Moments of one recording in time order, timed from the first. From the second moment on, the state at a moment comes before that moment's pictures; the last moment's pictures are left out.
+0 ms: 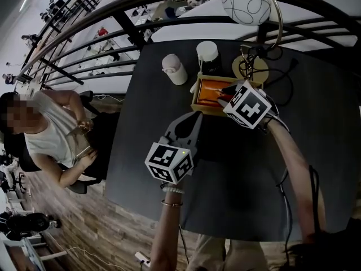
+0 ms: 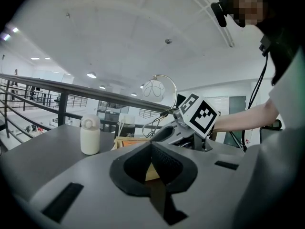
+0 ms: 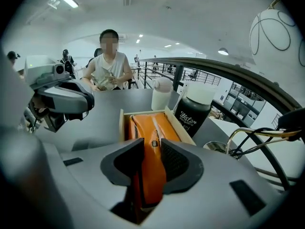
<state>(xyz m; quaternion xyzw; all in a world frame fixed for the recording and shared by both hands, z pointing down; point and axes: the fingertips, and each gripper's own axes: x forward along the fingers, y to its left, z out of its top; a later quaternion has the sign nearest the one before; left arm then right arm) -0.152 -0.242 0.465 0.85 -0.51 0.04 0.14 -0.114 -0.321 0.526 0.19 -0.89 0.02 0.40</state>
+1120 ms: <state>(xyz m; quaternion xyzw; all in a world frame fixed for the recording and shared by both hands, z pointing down) -0.147 -0.226 0.432 0.86 -0.50 0.02 0.12 -0.108 -0.315 0.466 0.21 -0.92 0.00 0.34</state>
